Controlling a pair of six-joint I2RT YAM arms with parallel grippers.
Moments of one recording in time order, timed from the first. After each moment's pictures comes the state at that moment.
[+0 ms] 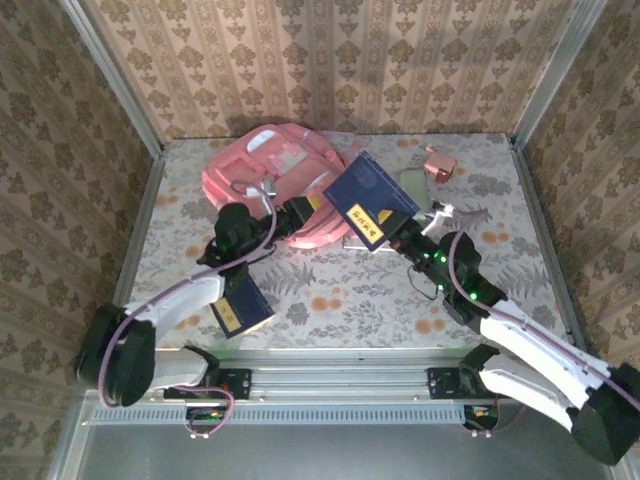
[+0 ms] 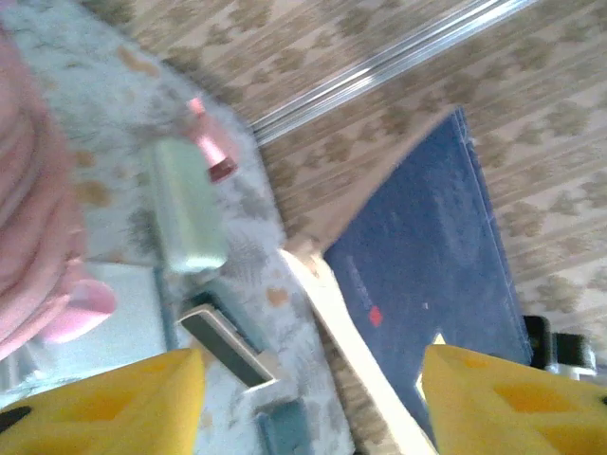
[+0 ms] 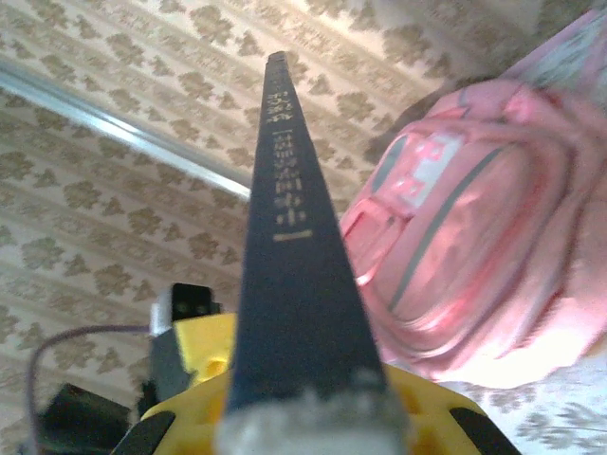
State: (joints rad) left arm -0.53 1.25 0.73 0.39 0.48 -0.97; right arm 0.55 0.85 0.54 0.27 0.03 1.04
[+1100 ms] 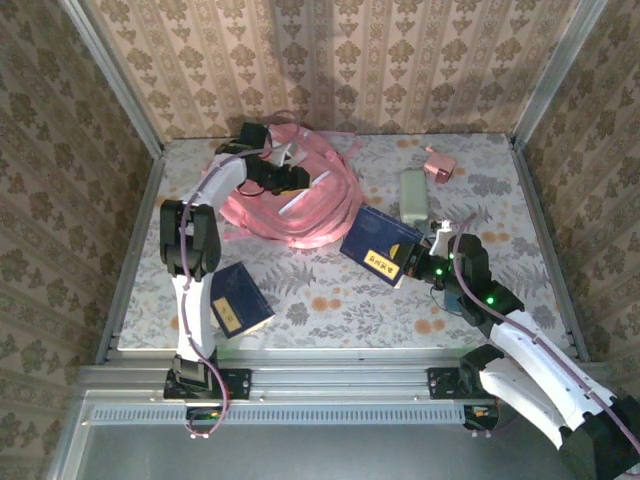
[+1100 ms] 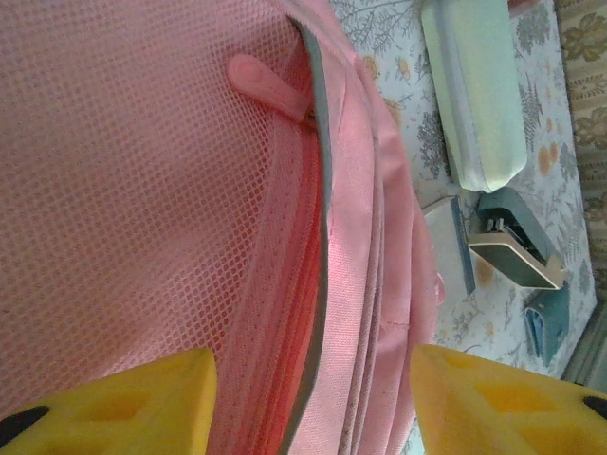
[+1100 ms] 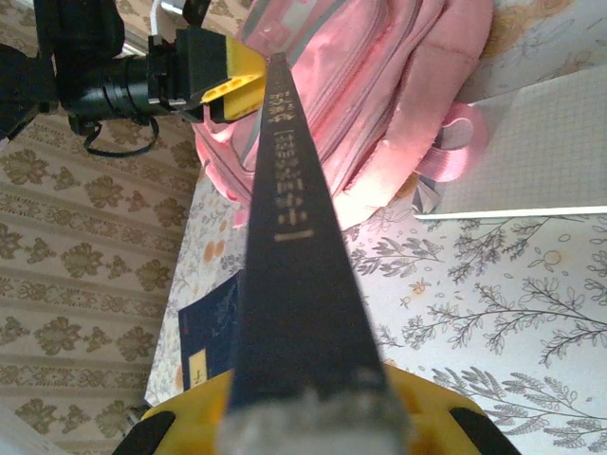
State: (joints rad) left arm -0.28 2.20 1.91 -0.81 0.73 -0.13; right arm 0.38 0.77 0.51 -0.15 -0.30 0.82
